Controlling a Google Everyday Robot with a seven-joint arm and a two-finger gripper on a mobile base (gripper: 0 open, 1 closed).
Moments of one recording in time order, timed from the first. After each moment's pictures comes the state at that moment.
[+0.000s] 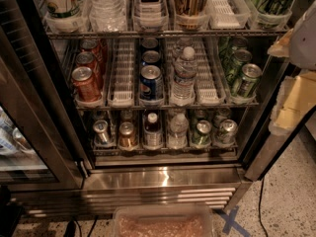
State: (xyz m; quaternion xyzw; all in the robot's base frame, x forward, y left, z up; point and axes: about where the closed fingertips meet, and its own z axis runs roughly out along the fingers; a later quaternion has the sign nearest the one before) arm 0.438 -0.217 0.976 -0.60 0.78 -0.03 0.16
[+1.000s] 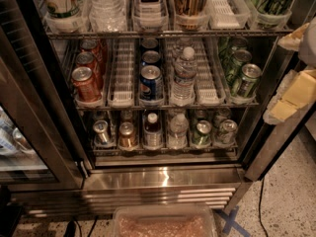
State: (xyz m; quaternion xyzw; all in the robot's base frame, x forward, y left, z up) arm 0.460 -0.227 0.980 -0.55 0.79 -0.03 0.25
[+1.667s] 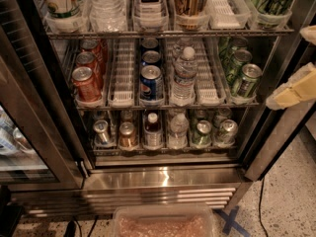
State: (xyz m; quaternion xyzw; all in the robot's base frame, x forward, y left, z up) arm 0.481 -0.249 0.995 -0.48 0.78 0.00 0.40
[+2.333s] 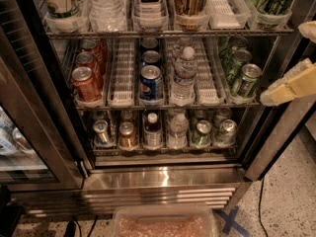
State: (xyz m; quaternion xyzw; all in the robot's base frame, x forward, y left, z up) arm 0.478 -0.240 1.006 -0.46 0.78 0.01 0.42
